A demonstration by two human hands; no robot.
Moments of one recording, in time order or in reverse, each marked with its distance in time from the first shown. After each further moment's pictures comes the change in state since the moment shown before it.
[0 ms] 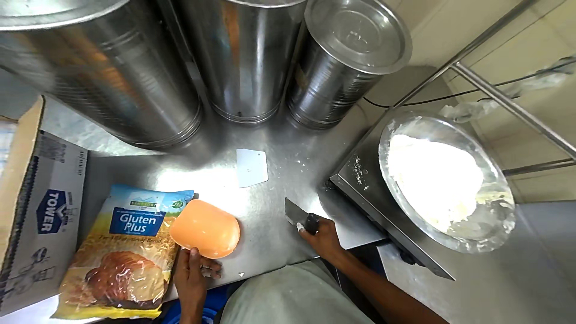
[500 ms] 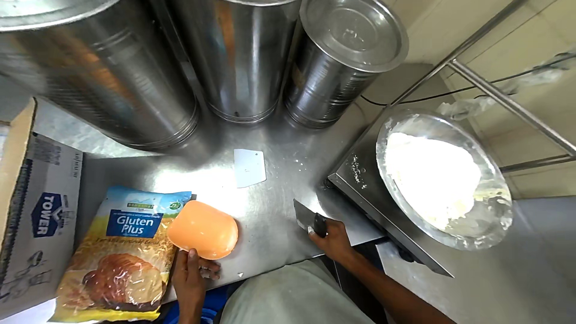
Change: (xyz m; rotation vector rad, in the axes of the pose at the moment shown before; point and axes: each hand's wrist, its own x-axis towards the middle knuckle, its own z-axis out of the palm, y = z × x) left_hand 0.000 0.000 -0.001 0.007 -0.006 -0.002; right_hand -0.012 0.015 -0.025 -0.101 -0.041 0.047
